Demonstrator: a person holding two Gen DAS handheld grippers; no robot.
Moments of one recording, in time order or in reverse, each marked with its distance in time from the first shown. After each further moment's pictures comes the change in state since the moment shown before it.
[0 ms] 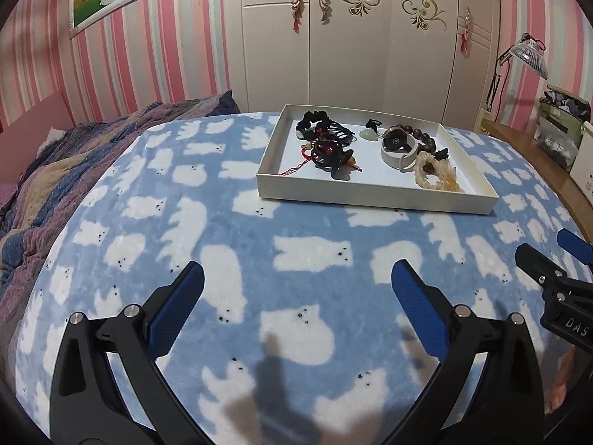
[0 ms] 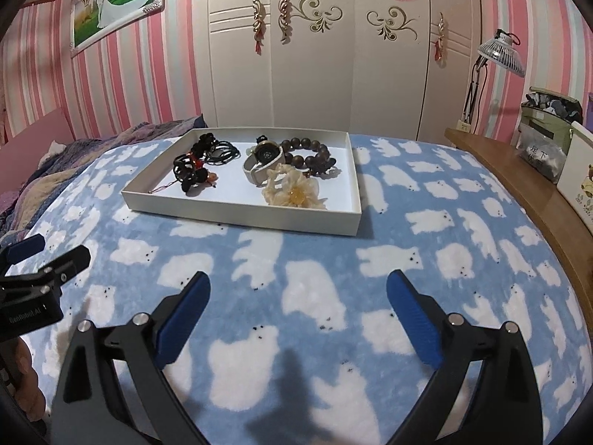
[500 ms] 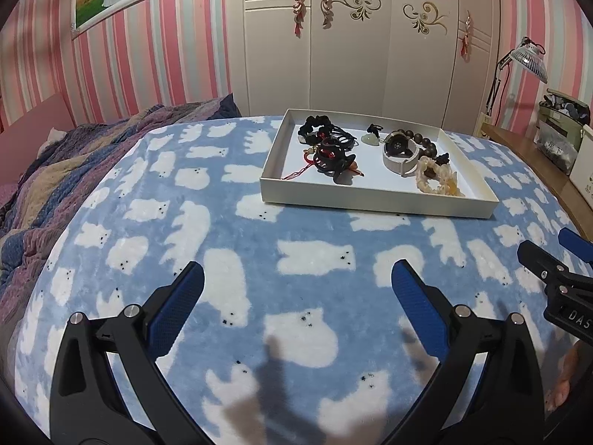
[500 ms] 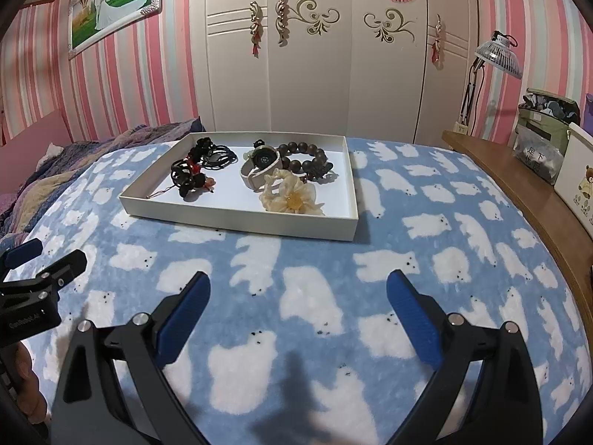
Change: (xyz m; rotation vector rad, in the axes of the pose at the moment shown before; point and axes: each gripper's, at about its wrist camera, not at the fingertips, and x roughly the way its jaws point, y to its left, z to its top) left arm -0.002 0.004 0.002 -0.001 -0.018 -0.001; right arm -0.002 0.000 0.003 0.007 -0.005 -0.004
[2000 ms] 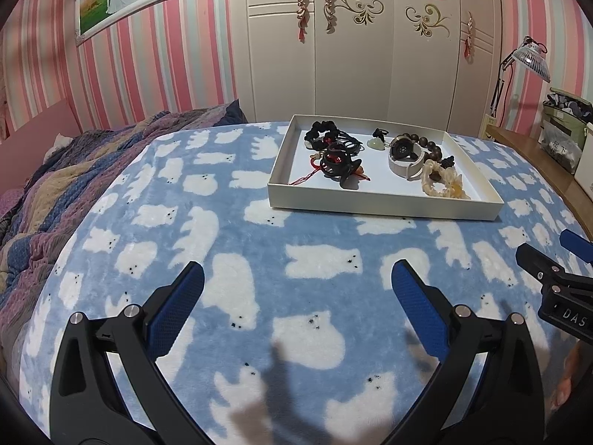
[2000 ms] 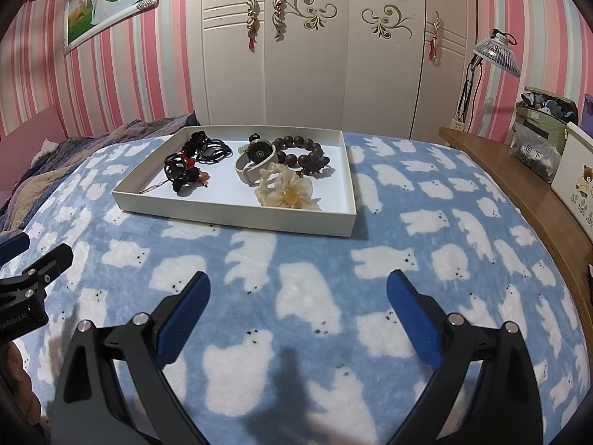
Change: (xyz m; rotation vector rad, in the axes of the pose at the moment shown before) left arm -0.002 0.000 0.001 0.011 -0.017 0.026; right arm 0.004 -0.002 -0.002 0.000 0.013 -0.019
